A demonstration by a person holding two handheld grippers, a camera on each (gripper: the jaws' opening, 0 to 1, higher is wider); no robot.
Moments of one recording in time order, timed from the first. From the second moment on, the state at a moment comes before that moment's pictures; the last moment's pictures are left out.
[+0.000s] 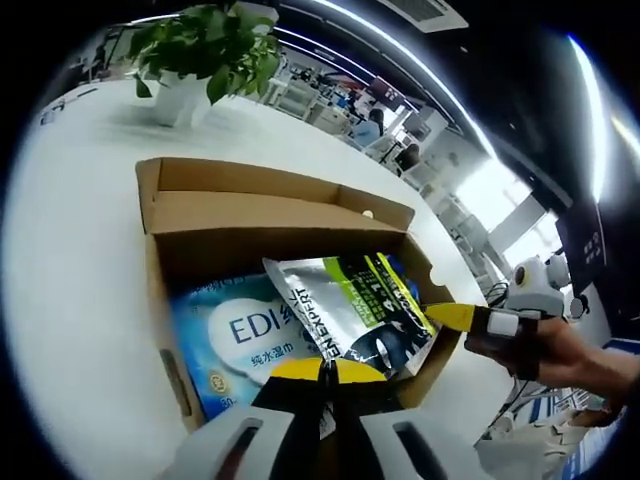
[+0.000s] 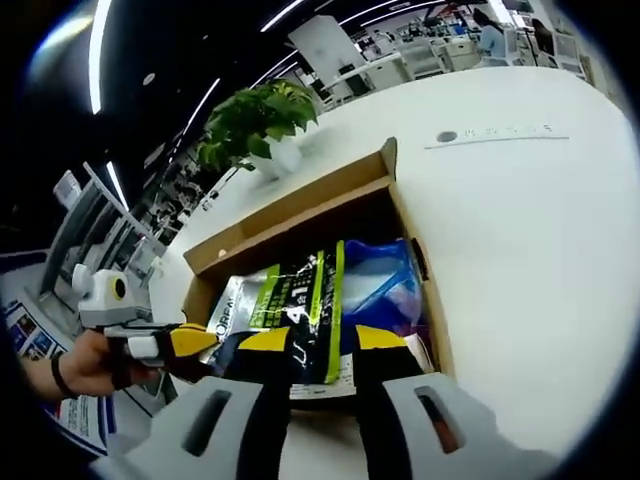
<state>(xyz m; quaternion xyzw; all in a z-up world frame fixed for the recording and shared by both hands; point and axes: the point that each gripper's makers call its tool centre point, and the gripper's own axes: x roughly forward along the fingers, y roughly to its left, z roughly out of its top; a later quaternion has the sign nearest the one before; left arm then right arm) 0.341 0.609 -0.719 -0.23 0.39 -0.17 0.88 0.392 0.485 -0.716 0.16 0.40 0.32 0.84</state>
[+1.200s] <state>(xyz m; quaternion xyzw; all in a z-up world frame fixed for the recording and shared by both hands) 0.346 0.582 -0.682 -0.18 0.37 -0.21 0.89 0.374 0.456 -0.692 0.18 0.37 0.32 0.85</state>
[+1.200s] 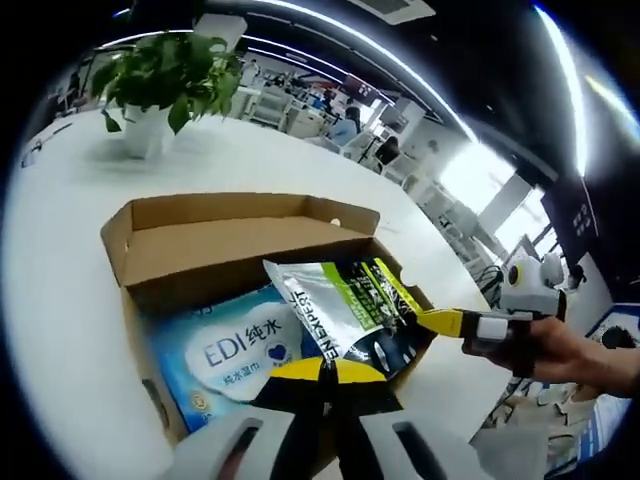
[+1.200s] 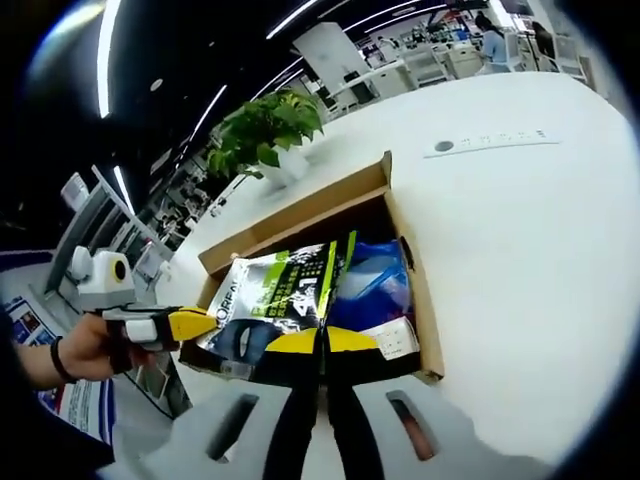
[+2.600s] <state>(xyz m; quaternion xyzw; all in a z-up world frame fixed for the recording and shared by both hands) 0.363 0.389 -0.643 -0.08 0.35 -0.39 0.85 0.318 0.265 -0.649 0.27 0.27 0.18 0.91</state>
